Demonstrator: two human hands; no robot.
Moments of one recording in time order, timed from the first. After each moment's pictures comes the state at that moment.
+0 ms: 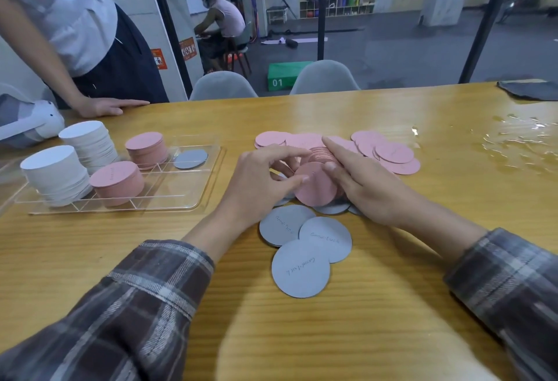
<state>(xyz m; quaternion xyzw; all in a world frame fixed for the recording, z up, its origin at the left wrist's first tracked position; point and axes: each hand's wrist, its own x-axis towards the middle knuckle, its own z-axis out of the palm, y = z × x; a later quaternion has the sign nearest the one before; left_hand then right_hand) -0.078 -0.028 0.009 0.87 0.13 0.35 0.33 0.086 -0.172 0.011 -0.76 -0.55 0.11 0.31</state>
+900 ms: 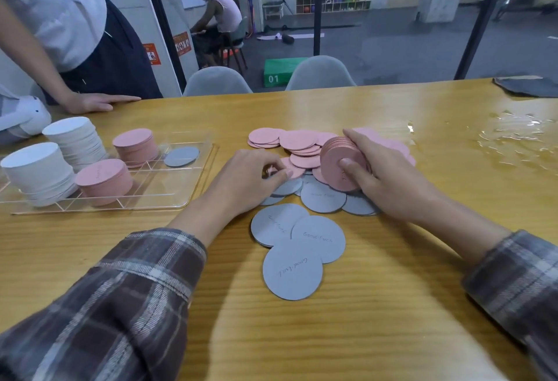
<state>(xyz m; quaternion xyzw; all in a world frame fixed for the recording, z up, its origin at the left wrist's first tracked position) -0.066 0.006 -0.001 0.94 0.20 0.24 0.16 0.110 -0.190 0.009 -0.79 -0.53 0.02 0.31</state>
